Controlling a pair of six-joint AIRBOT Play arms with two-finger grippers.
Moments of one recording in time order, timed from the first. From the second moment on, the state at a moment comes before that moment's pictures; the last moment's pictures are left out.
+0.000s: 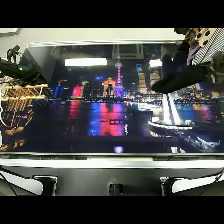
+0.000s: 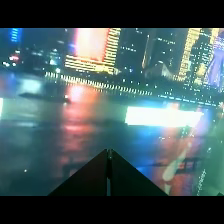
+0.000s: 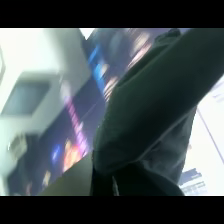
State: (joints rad) left arm 0.21 -1.78 2.00 1.07 -1.53 -1.62; right arm -0.55 -1.73 1.88 -0.74 1.17 1.68
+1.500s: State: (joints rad) left arm 0.21 -1.77 2.00 1.05 -1.57 -1.62; right arm -1.13 -1.23 0.87 -1.37 1.06 1.73
